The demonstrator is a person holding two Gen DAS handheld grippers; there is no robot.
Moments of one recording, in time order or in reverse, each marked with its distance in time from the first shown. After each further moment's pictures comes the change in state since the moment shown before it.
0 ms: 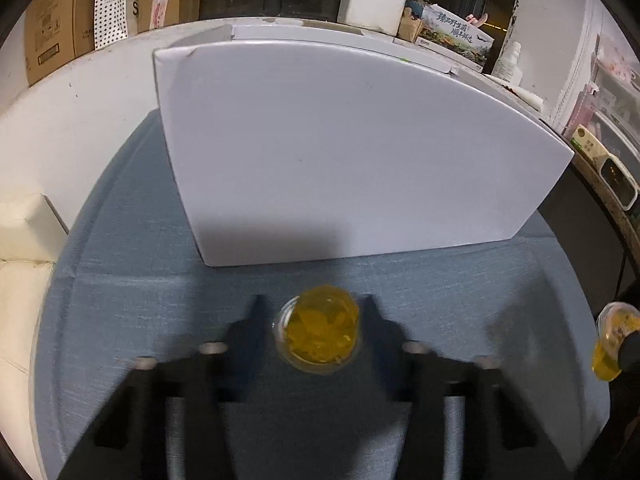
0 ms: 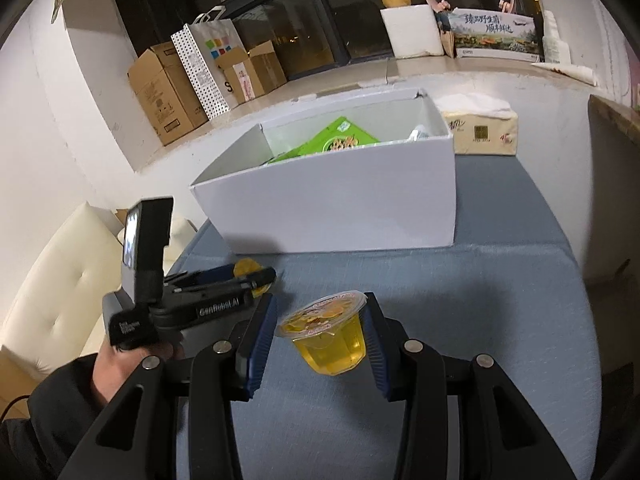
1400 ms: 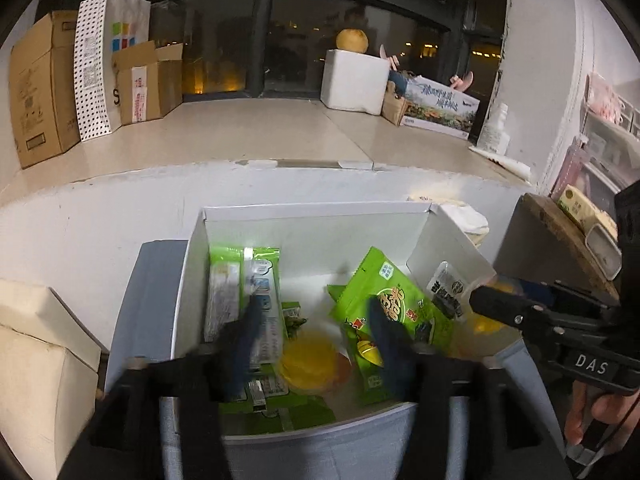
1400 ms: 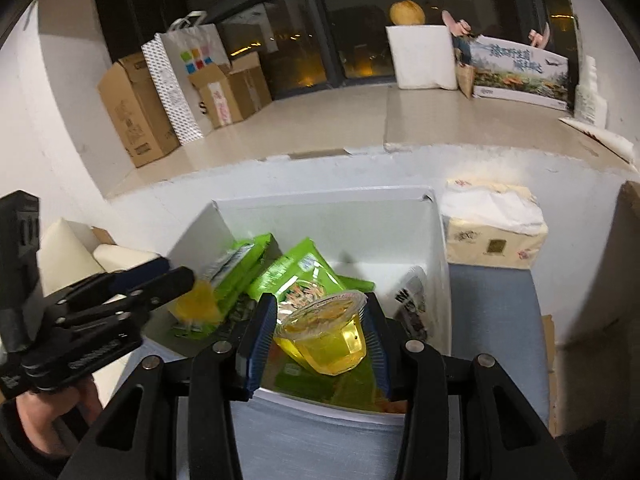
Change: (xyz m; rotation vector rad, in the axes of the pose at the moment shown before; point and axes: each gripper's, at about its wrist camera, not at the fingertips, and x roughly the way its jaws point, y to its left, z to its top) left arm -0.050 -0.028 0.141 0.037 -0.177 -0.010; right arm 0.064 -0.031 0.159 -0.038 0.006 -0.065
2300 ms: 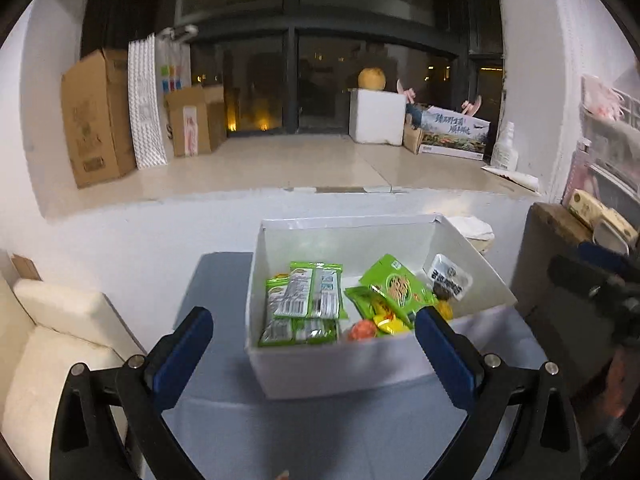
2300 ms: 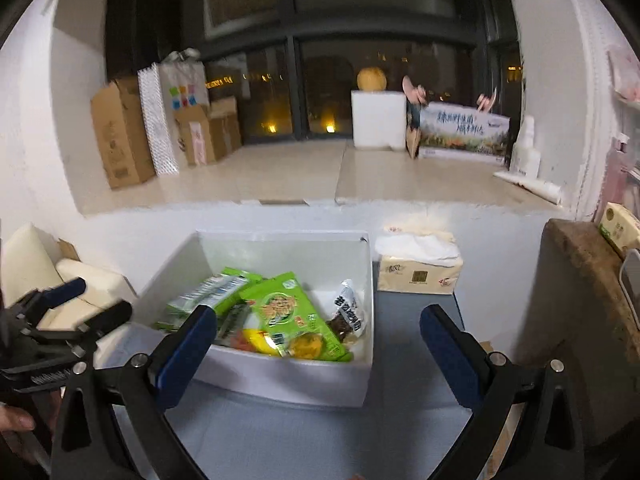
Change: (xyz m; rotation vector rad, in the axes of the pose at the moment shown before) left arm -0.100 -0.012 -0.048 0.030 -0.139 0.154; right arm -0.114 0.025 -0.035 -0.068 -0.222 -0.145
